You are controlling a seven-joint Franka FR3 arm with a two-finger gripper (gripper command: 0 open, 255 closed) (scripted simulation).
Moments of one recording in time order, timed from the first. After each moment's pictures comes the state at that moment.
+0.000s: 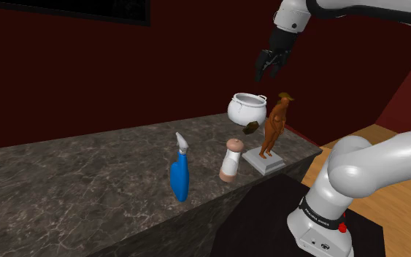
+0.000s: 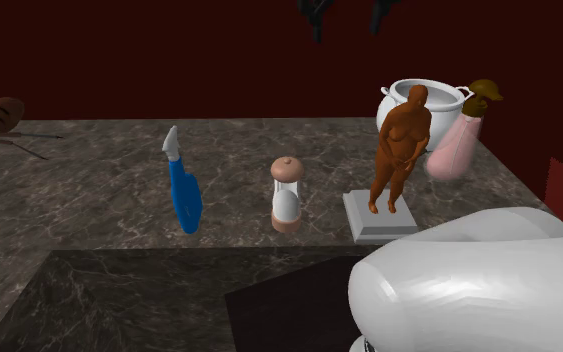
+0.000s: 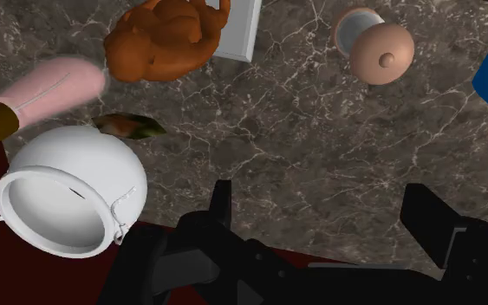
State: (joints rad) arm 0.01 -0.80 0.00 -2.27 -0.12 1.65 0.17
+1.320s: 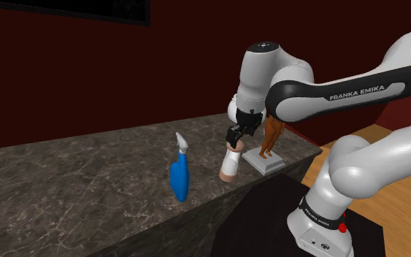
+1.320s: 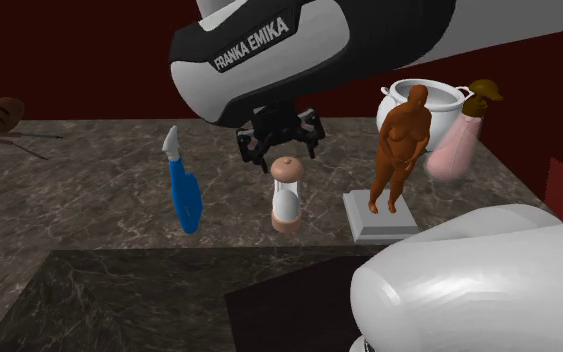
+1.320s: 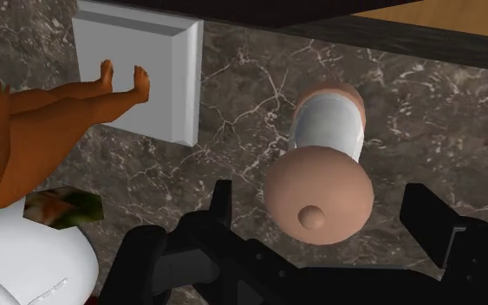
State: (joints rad) arm 0.06 -0.72 0.34 -2.72 -0.08 2.00 0.54
